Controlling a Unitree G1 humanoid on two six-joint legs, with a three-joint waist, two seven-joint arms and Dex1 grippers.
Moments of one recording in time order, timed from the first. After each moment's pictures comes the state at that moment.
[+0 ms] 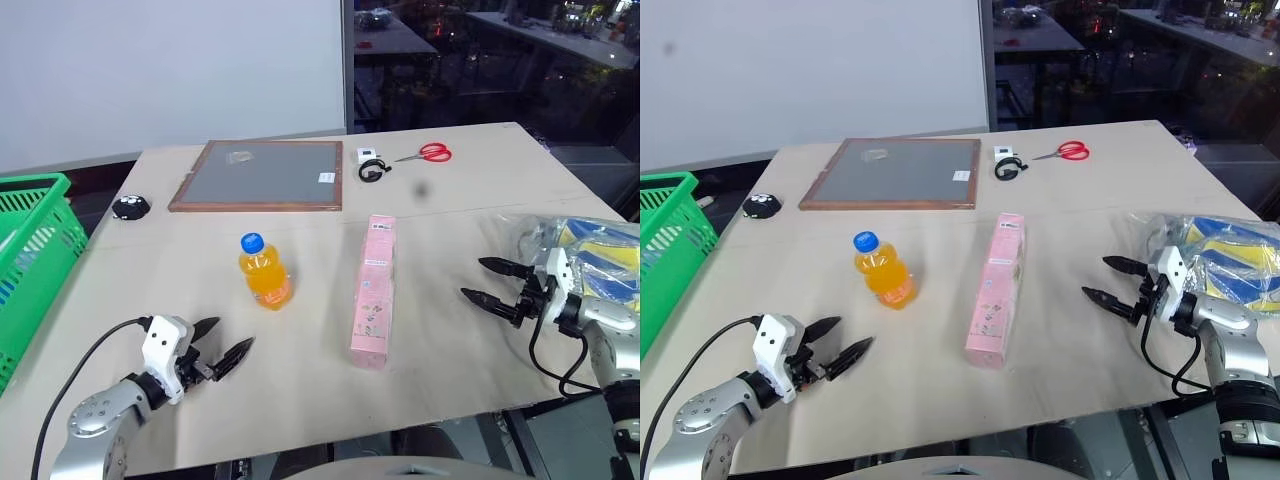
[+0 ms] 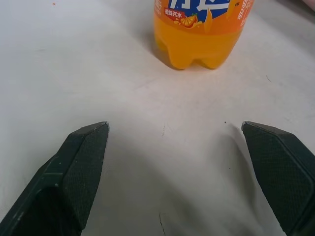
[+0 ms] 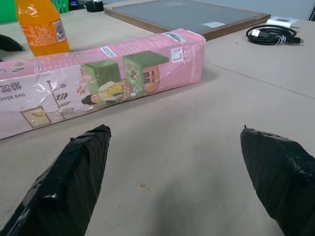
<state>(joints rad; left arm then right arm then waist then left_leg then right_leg) 0.36 0.58 0.29 -0.06 -0.40 0.11 -0.83 -0.18 -0.61 -0.14 0.36 0.44 -0.02 1.22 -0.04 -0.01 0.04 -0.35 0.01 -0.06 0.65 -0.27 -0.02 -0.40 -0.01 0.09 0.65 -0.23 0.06</state>
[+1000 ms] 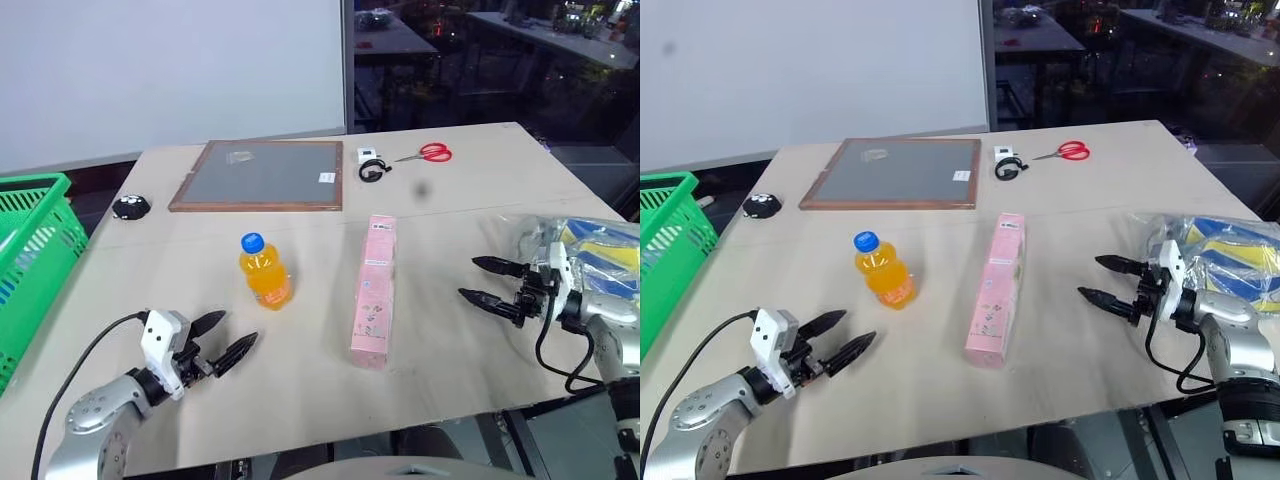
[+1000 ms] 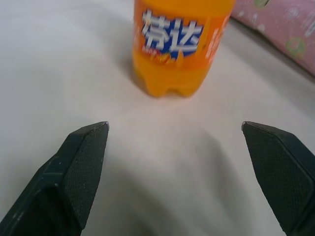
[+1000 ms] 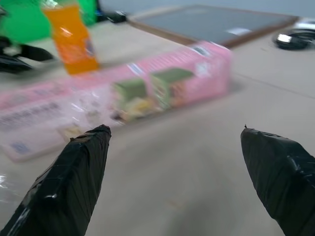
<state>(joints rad) 0.33 0.58 0.30 -0.12 -0.49 0.15 -0.87 -0.18 -0.63 -0.14 0.22 0.53 0.17 1.31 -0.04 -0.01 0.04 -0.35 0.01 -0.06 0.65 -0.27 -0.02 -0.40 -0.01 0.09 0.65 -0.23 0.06</state>
